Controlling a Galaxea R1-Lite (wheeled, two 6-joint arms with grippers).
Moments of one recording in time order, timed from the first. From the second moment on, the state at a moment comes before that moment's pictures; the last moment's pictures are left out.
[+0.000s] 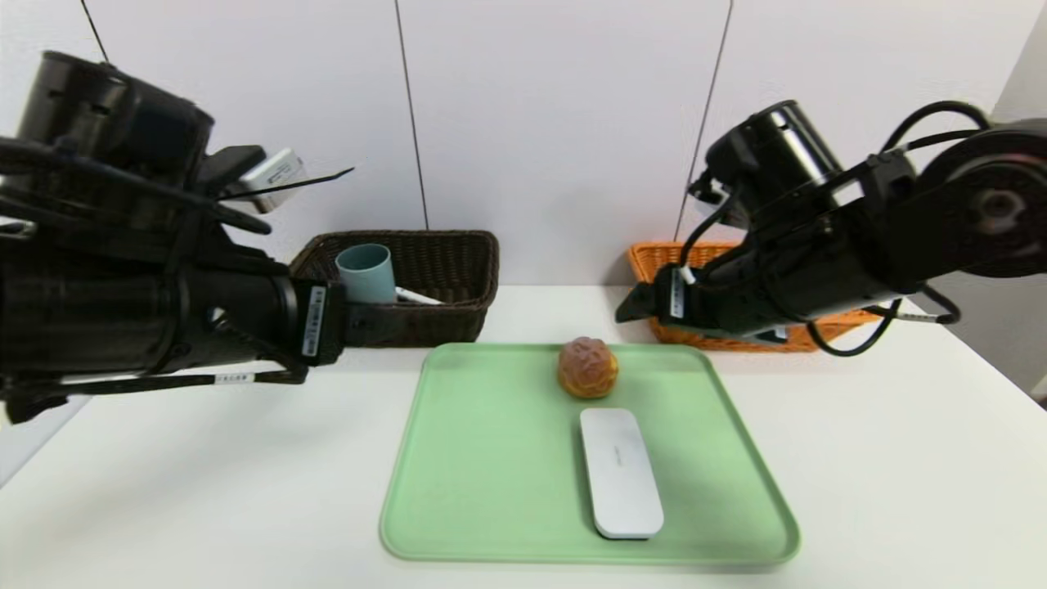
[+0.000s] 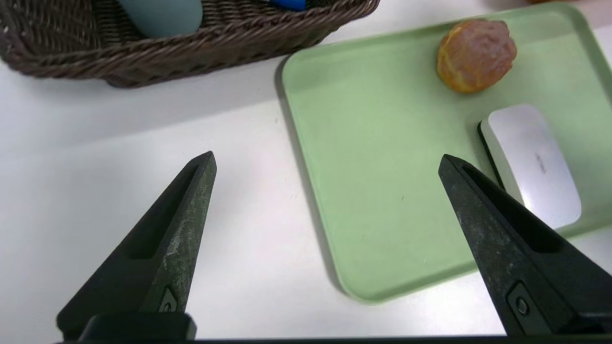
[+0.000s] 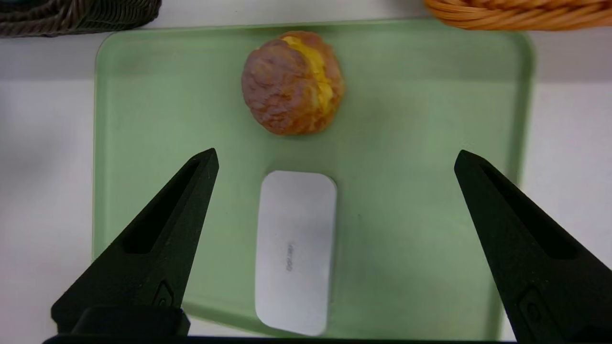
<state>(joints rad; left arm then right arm) -0.57 1.39 -1.15 0.30 0.18 -0.23 0.58 1.82 -1.54 0.53 -0.14 0.53</state>
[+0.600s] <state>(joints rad) -0.57 1.25 -1.01 0.30 0.22 -0.23 0.69 2.08 -1.71 0.54 -0.31 0.54</state>
